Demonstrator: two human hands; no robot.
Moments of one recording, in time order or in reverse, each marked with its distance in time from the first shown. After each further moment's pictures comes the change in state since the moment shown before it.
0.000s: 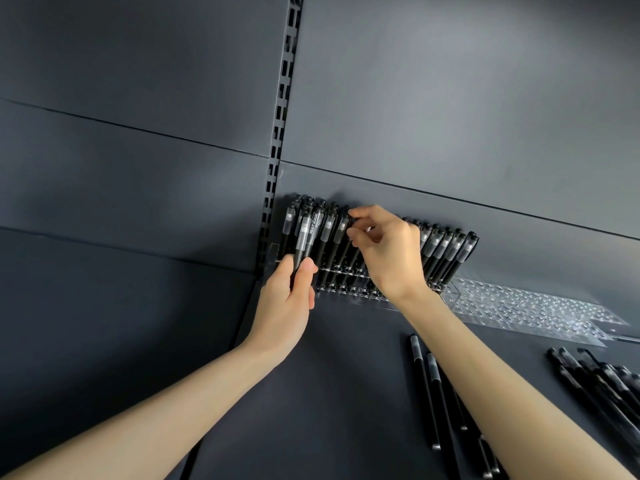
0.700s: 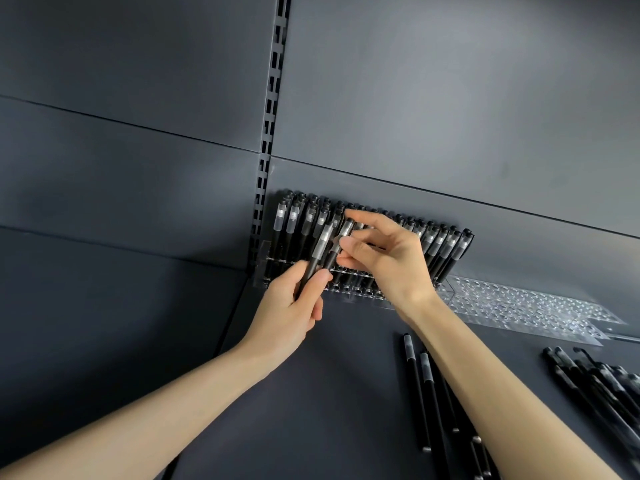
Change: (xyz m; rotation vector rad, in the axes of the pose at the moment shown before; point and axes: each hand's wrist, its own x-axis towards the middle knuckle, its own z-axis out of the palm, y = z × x) left_hand -0.011 0.010 0.006 -0.084 -0.204 -0.022; right_hand -0.017 -0.002 -0.016 0.676 -0.203 0.190
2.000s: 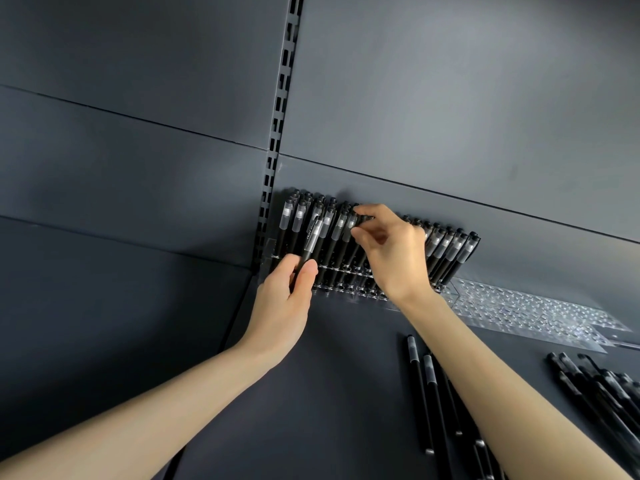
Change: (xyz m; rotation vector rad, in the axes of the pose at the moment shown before) left_hand 0.005 -0.007 -0.006 0.177 0.195 0.094; right_hand 0.022 0.014 -0.003 -0.689 0.195 -0.221
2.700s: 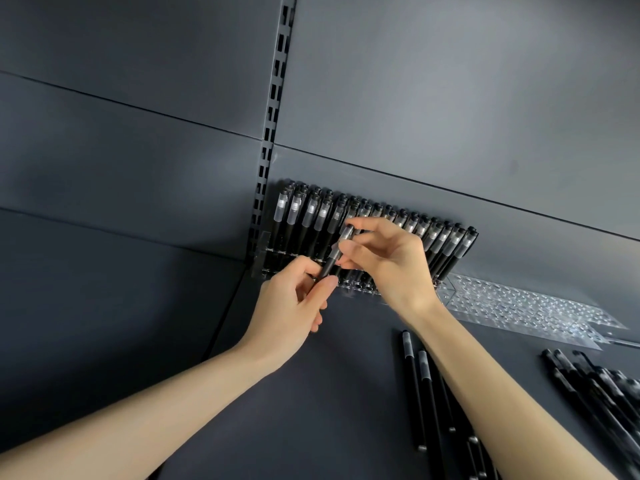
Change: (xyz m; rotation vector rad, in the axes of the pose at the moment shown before) left_hand -0.005 -0.003 0.012 -0.044 -0.073 0.034; right_hand -0.024 -0.007 -0.010 0.585 -0.201 0.196
